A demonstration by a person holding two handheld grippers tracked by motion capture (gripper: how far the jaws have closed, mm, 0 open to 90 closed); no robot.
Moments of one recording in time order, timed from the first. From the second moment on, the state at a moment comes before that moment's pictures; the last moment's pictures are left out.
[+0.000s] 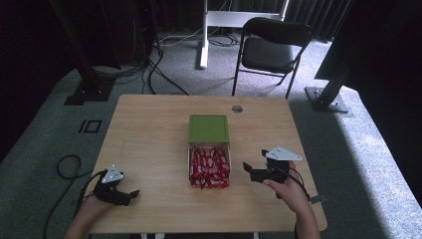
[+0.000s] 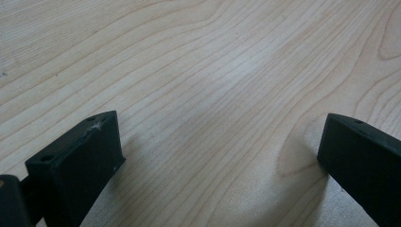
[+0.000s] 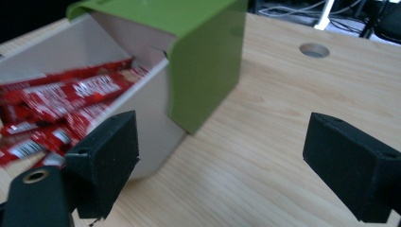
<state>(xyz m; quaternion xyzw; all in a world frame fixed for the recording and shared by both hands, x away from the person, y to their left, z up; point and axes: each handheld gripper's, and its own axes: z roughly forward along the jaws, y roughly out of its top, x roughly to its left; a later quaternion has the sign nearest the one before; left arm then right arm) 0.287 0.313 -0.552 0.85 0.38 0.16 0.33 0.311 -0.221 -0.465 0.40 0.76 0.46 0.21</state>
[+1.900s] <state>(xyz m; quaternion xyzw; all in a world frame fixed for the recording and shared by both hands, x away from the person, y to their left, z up) 0.288 0.313 -0.552 0.85 0.38 0.16 0.33 0.334 -0.085 -0.459 0.34 0.80 0.47 0.13</state>
